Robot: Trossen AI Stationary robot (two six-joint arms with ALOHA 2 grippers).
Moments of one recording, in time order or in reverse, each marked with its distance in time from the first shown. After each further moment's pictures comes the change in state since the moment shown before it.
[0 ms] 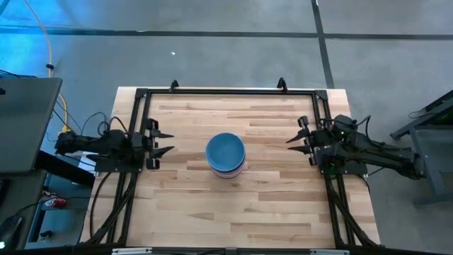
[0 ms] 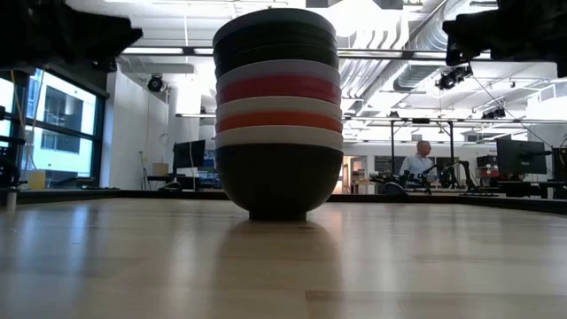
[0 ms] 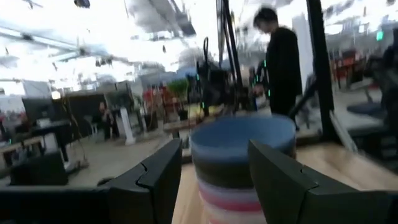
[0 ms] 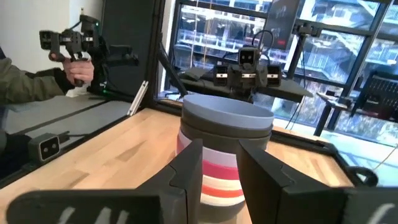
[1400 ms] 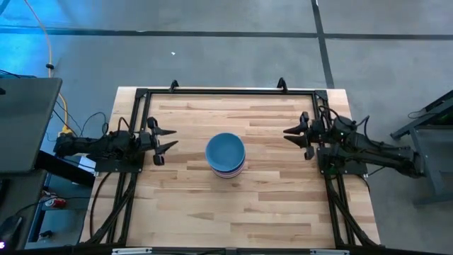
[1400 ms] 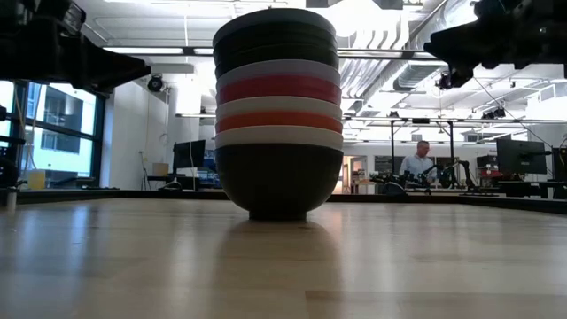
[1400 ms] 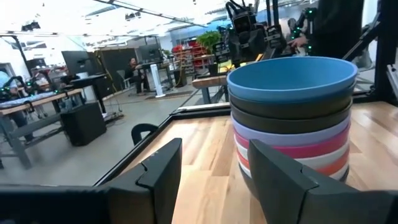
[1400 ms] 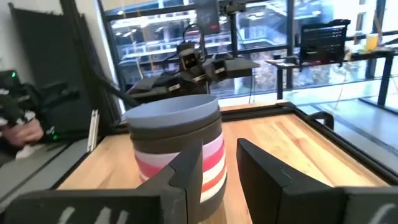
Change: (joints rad) left arm 0.059 0.002 0.001 -0.184 -0.128 -0.044; right arm 0.019 -0.001 -0.025 0.030 0.270 0.303
